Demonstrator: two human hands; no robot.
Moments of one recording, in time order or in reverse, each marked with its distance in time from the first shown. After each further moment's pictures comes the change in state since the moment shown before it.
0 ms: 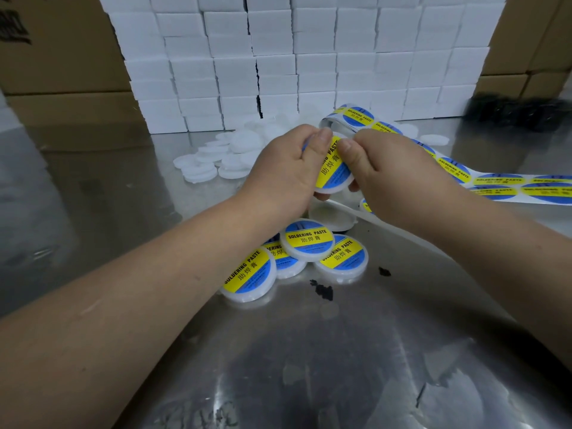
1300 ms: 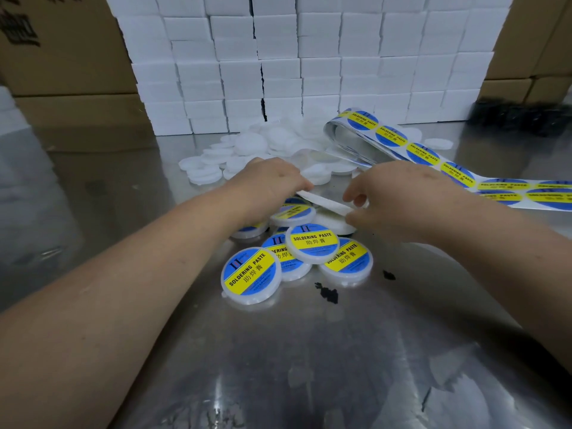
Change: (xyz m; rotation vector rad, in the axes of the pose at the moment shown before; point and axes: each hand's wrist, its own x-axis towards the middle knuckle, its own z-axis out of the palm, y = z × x) left_hand 0.019 -0.039 -0.029 0.412 -0.291 -0.250; right_hand 0.001 0.010 0.003 -0.417 -0.306 -0.003
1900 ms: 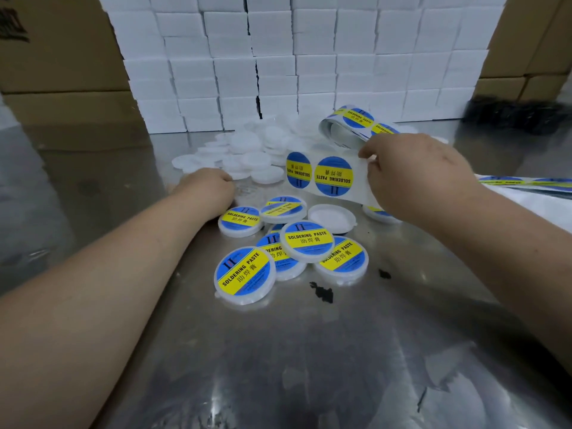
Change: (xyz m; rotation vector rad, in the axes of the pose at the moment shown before) left_hand 0.025 -0.071 -0.015 0.374 0.210 -0.412; right_hand 0.005 0.008 -0.004 0.033 0.219 0.228
